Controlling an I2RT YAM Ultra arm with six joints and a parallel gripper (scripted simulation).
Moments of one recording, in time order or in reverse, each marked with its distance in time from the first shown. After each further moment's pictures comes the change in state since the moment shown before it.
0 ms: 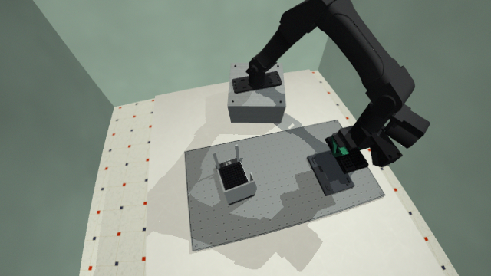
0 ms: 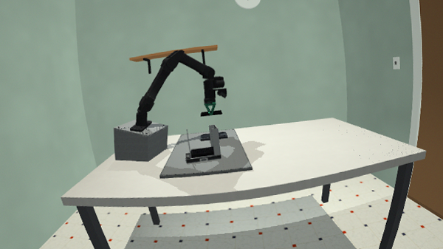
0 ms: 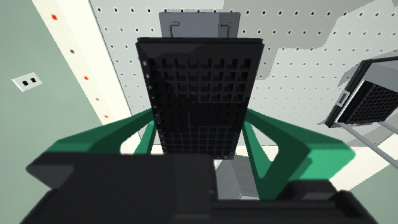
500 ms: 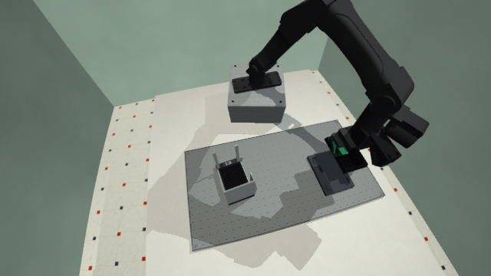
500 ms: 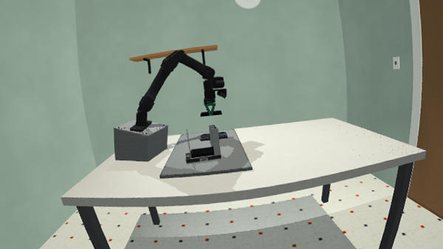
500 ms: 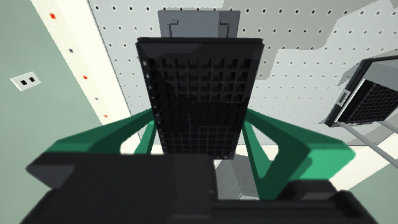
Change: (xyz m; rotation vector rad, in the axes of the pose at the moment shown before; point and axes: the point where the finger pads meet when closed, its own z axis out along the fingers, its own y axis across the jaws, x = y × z) arm 0.001 -0.001 0.001 0.002 0.004 -0.001
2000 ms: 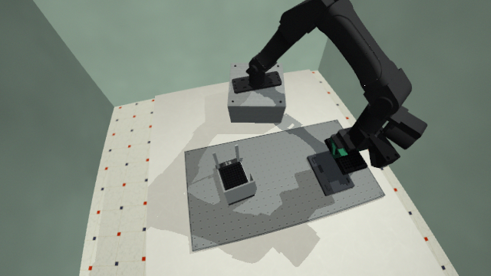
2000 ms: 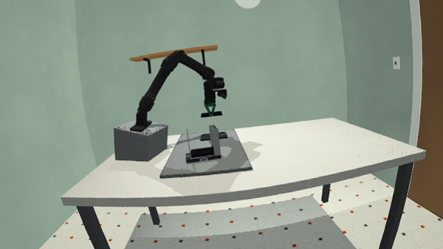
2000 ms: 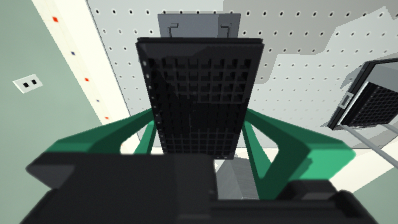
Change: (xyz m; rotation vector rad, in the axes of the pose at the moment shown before) arm -0.002 0.000 0.005 -0.005 -0.011 0.005
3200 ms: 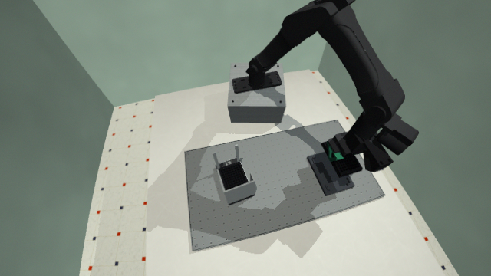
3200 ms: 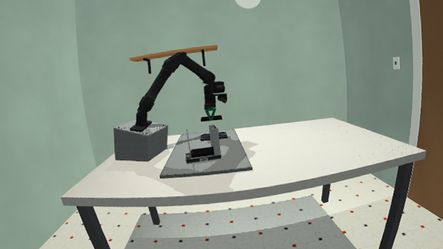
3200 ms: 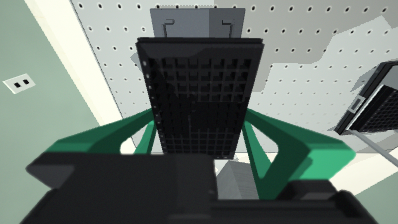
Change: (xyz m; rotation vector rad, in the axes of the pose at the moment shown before) arm 0.003 -0.001 0.025 0.008 0.015 -0.002
